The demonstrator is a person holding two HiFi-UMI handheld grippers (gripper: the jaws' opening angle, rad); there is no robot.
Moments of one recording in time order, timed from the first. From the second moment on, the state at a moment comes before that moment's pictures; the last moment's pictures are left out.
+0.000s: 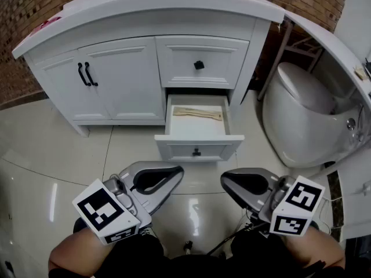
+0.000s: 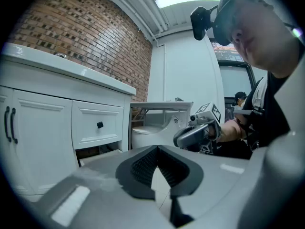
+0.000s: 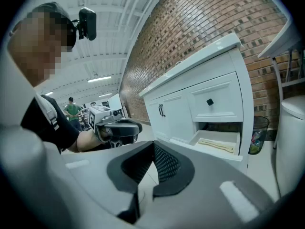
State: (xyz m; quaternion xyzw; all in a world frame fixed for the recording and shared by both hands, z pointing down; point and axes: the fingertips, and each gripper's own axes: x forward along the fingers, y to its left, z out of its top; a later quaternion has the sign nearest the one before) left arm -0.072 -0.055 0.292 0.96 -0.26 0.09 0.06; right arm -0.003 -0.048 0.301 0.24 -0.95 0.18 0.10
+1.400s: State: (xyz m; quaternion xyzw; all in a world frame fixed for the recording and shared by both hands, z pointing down) left arm -0.074 -0.234 0.309 0.89 -0.30 0.30 -0.18; right arm 0.006 -0.131 0.316 0.32 -0.93 0.18 0.10
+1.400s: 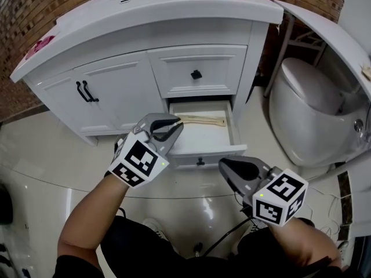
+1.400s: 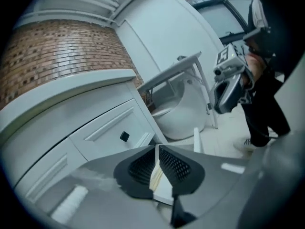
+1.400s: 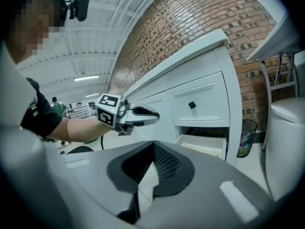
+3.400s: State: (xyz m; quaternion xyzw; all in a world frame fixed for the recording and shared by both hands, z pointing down) left arm -0.014 -0.381 0.569 0.76 -0.04 0.63 -0.14; right arm 0.006 -0.134 0.331 0.27 -0.92 0.27 0.08
